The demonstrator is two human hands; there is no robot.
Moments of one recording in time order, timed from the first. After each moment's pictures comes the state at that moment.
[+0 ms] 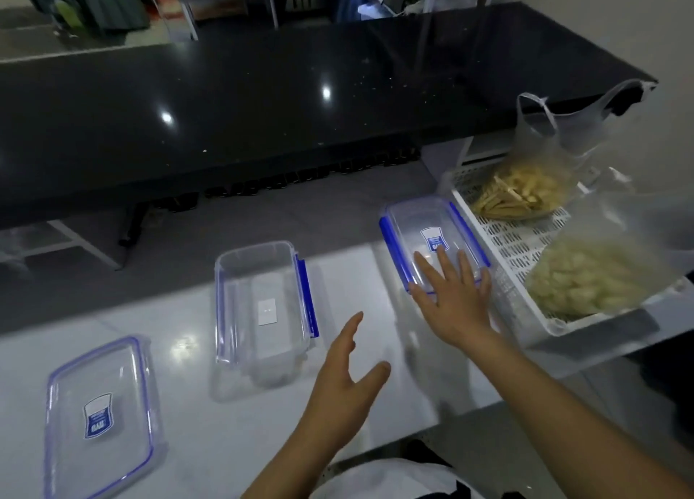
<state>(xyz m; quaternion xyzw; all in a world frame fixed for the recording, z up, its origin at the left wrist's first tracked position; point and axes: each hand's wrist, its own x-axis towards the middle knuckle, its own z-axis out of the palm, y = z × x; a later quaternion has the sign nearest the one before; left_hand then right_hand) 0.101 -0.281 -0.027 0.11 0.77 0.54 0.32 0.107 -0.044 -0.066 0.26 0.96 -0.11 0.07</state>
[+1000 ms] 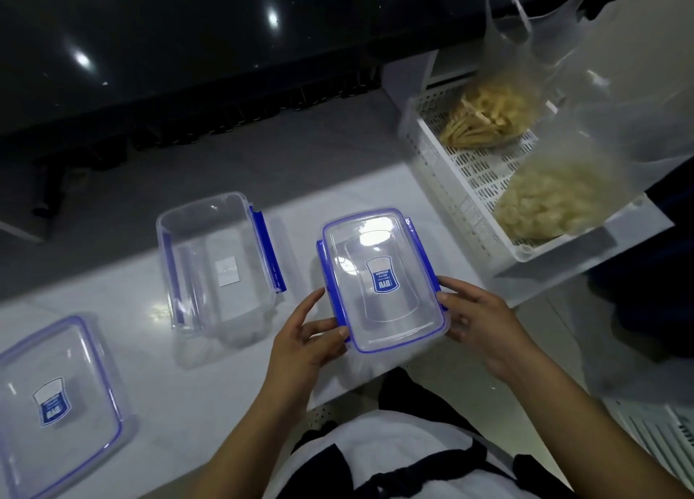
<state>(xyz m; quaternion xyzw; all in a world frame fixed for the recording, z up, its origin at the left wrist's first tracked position) 0.100 -0.300 -0.071 -0.01 0.65 0.64 0.41 0.220 -0.074 -0.039 0.49 0.51 -0.71 -0.03</state>
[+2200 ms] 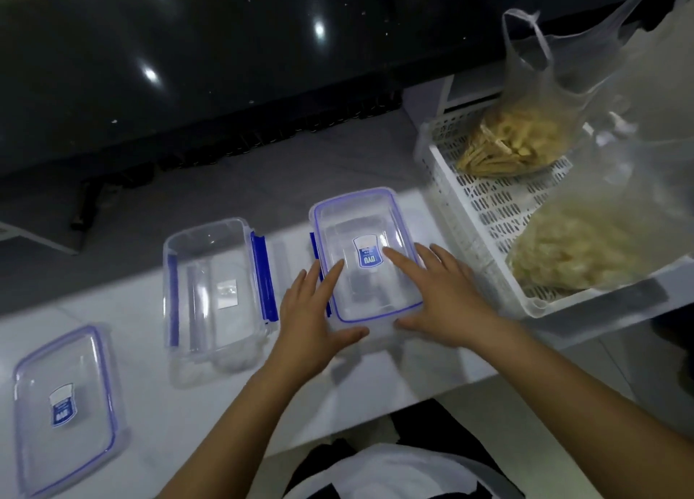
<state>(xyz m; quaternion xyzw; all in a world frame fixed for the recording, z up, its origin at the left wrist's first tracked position) 0.054 -0.223 -0.050 0.23 0.90 0.27 0.25 0.135 -0.015 -0.041 0.14 0.95 -0.24 0.17</state>
